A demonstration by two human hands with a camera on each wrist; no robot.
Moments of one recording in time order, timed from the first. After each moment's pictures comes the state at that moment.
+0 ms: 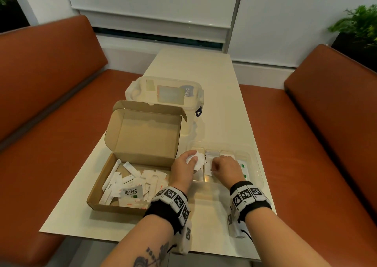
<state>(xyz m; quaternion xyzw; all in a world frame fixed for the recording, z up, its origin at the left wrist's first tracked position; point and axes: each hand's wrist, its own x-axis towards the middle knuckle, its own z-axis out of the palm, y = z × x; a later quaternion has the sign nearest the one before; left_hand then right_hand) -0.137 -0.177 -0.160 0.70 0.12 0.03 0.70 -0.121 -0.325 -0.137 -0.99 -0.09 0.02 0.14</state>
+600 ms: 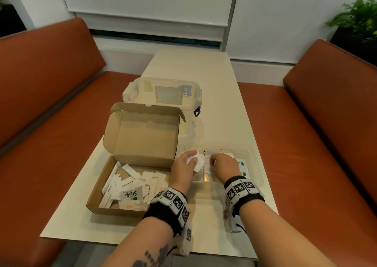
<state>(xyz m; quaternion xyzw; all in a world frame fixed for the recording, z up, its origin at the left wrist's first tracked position) -0.139 -0.177 -0.154 0.70 0.11 0.02 0.70 -0.113 -0.316 -0.134 -0.99 -0.04 0.05 0.15</state>
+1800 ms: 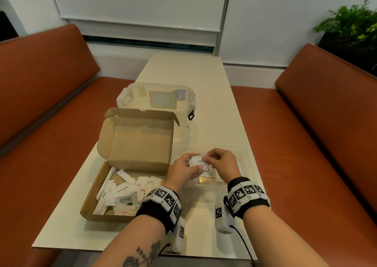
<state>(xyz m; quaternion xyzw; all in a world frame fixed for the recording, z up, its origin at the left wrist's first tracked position) -0.141 -0.178 -0.127 0.60 0.06 -0.12 0.79 -0.122 -0.323 -0.112 -0.84 0.03 0.00 0.55</state>
